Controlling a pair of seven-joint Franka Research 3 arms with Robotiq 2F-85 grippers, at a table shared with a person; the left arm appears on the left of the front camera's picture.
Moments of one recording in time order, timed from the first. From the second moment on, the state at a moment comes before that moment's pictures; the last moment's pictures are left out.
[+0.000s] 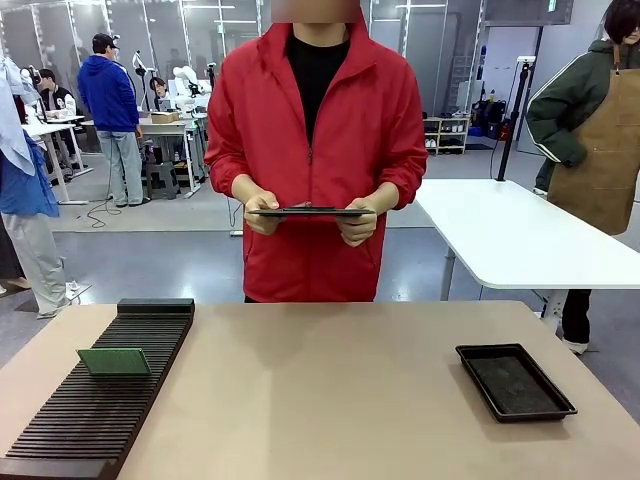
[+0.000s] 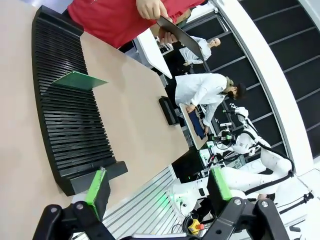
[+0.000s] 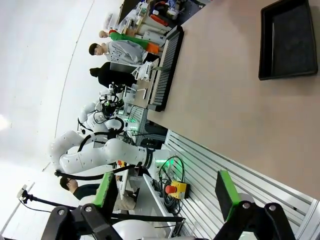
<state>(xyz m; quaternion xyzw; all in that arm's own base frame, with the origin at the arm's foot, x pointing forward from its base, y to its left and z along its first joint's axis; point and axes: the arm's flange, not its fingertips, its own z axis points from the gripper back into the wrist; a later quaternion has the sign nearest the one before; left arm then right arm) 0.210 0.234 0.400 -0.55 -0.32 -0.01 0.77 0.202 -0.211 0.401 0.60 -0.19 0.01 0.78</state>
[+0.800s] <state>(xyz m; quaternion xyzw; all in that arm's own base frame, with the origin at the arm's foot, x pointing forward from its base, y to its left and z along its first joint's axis) 0.303 0.102 0.512 -0.16 -0.26 -0.27 0.91 0.202 -0.211 0.401 0.60 -0.19 0.00 0.78</state>
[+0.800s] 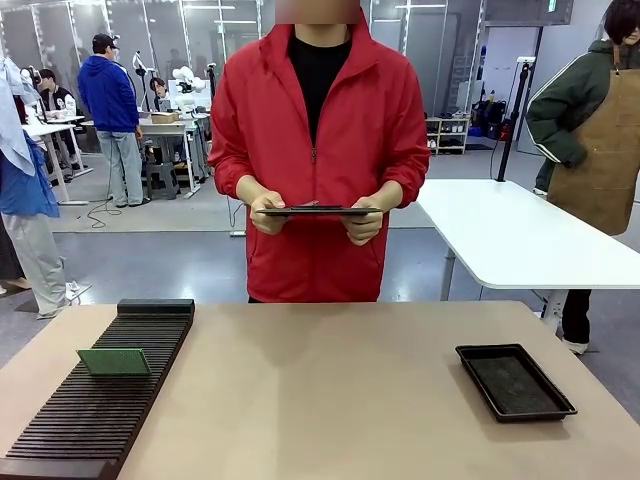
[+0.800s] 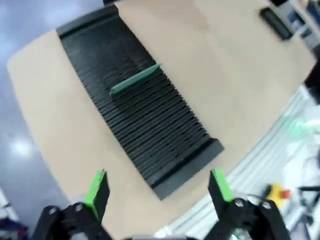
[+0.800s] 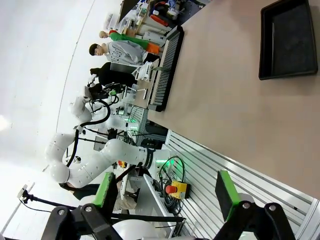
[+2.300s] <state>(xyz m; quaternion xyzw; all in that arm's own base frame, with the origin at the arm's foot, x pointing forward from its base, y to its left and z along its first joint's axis) 0.381 -0.008 0.456 0.05 -0.17 -0.56 0.81 0.201 -0.211 0.401 0.60 -0.19 0.00 0.78</state>
